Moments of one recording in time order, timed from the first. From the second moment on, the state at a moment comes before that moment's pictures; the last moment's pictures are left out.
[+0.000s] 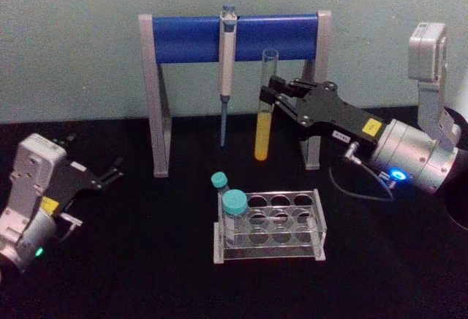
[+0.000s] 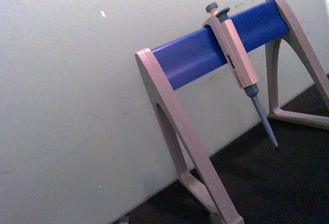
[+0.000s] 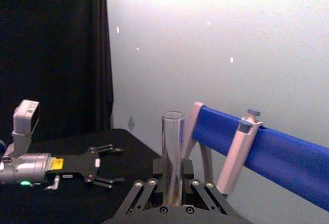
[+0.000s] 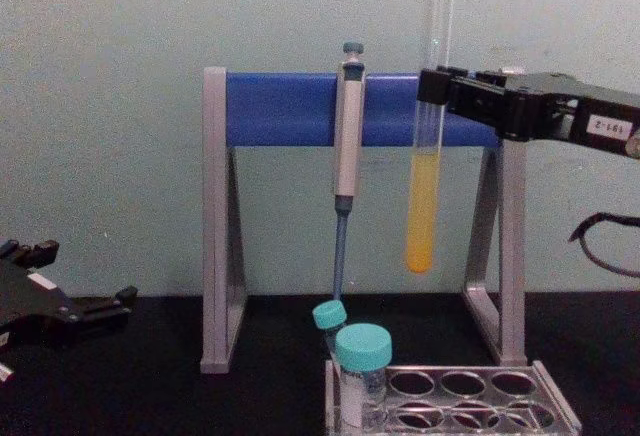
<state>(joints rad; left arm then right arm) -0.20 0.60 0.45 -1.41 -0.25 -0.12 0.03 0.41 0.50 -0.46 -1.50 0.63 -0.03 0.61</state>
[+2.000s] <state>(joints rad) -0.20 0.60 0.45 -1.41 -0.25 -0.12 0.03 0.30 0.57 -0.48 -1.51 0.65 -0.16 0.79</state>
